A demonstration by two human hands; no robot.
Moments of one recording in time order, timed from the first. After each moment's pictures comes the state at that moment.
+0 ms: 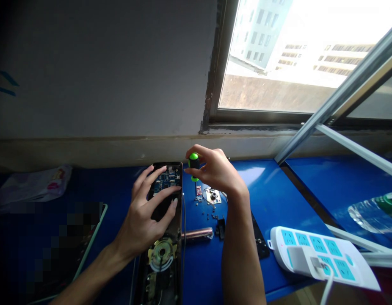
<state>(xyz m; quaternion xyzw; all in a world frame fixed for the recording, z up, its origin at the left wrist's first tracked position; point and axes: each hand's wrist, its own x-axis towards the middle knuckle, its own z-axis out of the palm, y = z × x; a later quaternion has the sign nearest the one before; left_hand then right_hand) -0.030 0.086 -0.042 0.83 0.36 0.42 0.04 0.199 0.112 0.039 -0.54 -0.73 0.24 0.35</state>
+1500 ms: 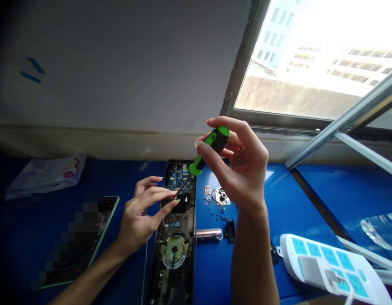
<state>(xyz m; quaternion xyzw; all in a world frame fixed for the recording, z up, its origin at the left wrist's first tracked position) -0.060 0.094 -0.065 0.76 0.33 0.54 0.15 0.161 0.085 0.072 -0.42 -0.67 0.15 0.59</state>
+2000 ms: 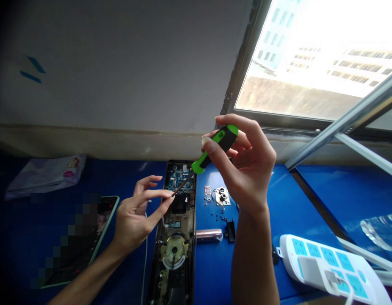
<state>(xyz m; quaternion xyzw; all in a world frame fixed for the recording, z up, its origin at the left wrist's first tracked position) -0.060 0.089 -0.065 0.72 0.37 0.56 0.20 0.165 0.086 0.072 -0.41 -0.68 0.12 0.60</state>
